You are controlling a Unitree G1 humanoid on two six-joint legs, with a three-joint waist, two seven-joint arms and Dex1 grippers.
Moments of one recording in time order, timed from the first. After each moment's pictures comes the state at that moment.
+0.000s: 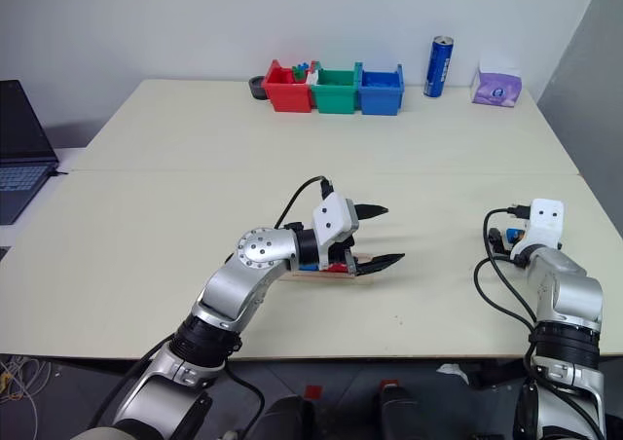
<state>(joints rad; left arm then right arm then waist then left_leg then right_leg) -0.57 0.26 -0.34 -0.05 -0.15 0.29 -0.82 -0.46 -0.46 -0.39 0.17 0.18 0.84 0.16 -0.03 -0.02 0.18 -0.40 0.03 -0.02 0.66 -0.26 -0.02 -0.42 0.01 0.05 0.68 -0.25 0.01</state>
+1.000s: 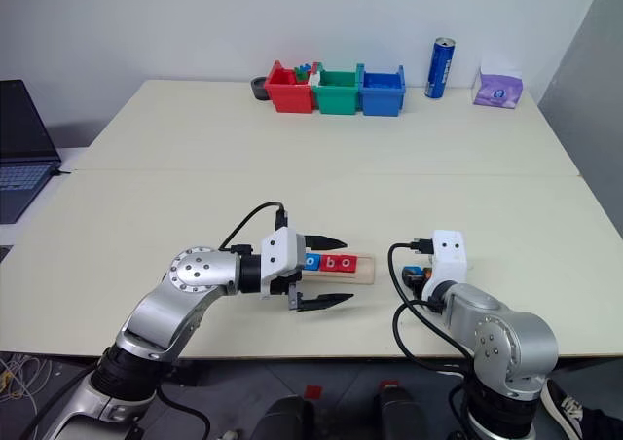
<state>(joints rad) -0.38 0.55 -0.27 -0.28 -0.23 0.31 -0.99 -0.29 -0.04 -0.23 -0.67 0.39 1.60 -0.05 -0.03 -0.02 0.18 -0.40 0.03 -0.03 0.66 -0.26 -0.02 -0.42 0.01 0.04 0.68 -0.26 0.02</state>
